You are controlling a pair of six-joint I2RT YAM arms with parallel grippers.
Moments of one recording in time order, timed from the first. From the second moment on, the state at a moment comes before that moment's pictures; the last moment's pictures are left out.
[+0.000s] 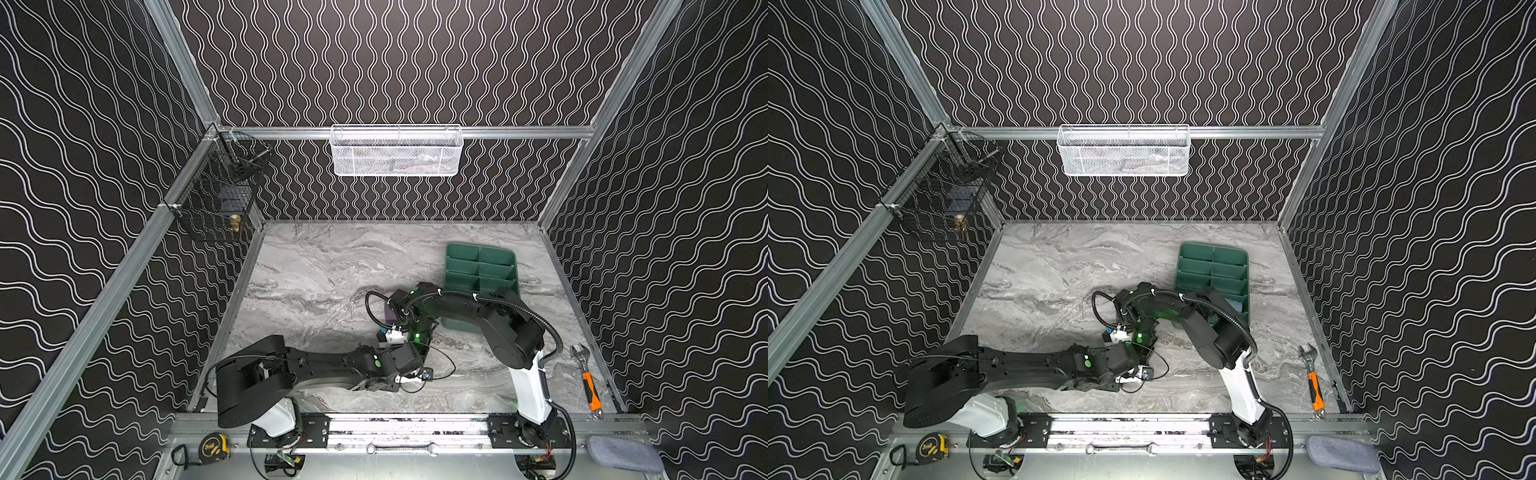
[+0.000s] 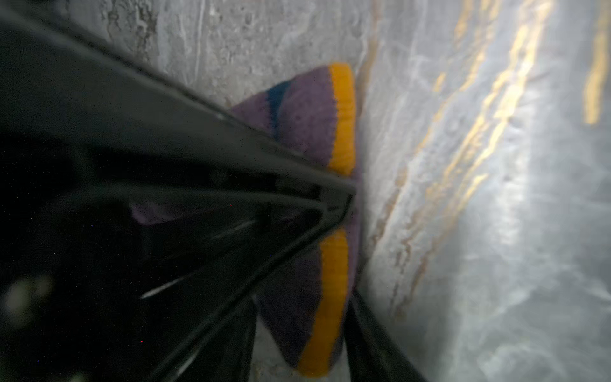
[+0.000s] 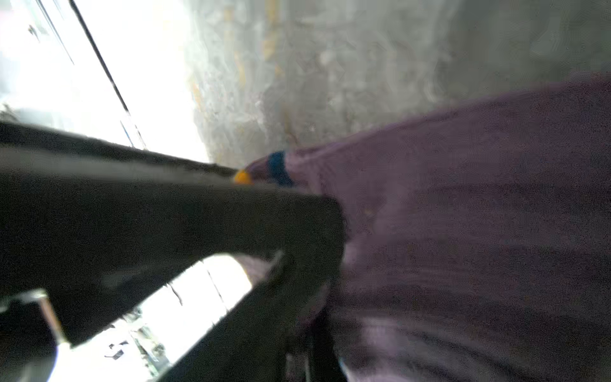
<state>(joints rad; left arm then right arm) -1.20 1.57 0.73 -0.35 -0.35 0.58 0.85 2.11 1.42 -1.15 -0.53 -0.43</state>
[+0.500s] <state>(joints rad) -1.20 1.58 0.73 -0.32 -0.33 0.63 0.85 1.99 1.30 -1.01 -0.49 -0.43</state>
